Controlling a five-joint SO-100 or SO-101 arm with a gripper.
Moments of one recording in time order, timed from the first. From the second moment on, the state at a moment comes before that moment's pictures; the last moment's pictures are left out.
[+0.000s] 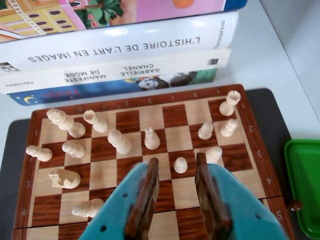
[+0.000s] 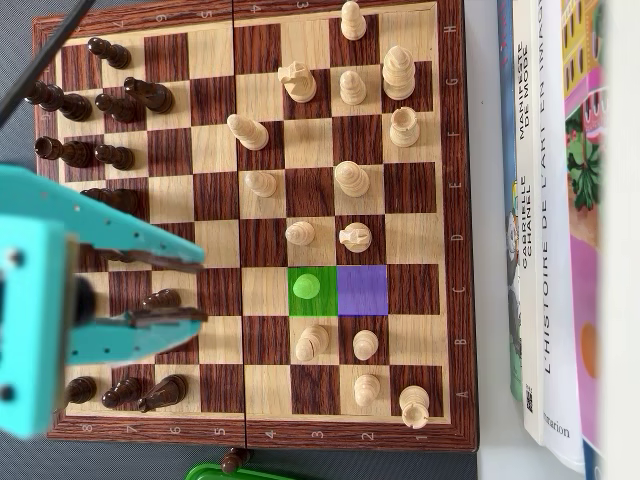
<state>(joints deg) 5.1 144.8 128.9 44.6 93.5</state>
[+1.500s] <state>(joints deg) -4.8 191.2 173.2 31.8 93.5</state>
